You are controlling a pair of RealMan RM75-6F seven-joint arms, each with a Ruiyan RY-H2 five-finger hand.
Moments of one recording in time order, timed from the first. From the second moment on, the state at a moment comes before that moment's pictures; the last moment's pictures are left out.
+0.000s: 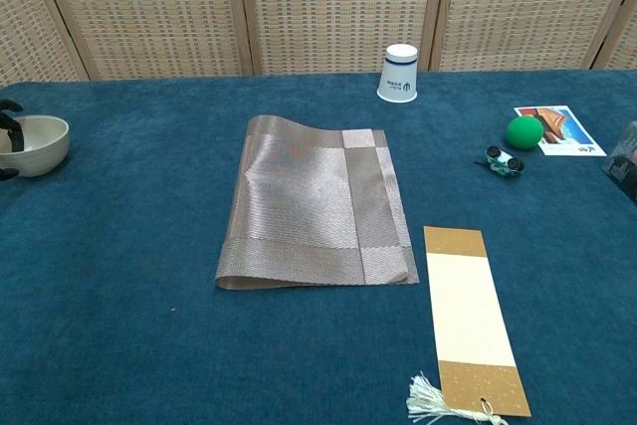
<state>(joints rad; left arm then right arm) -0.62 -1.64 -0.27 -0.75 1.03 0.73 0.12 0.12 -1.08 0.14 -1.67 -1.37 1.47 -0.19</state>
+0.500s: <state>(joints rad) -0.55 -1.43 -0.24 -1.19 1.30 1.05 0.01 0.11 -1.06 0.15 -1.69 -1.38 1.47 -0.15</state>
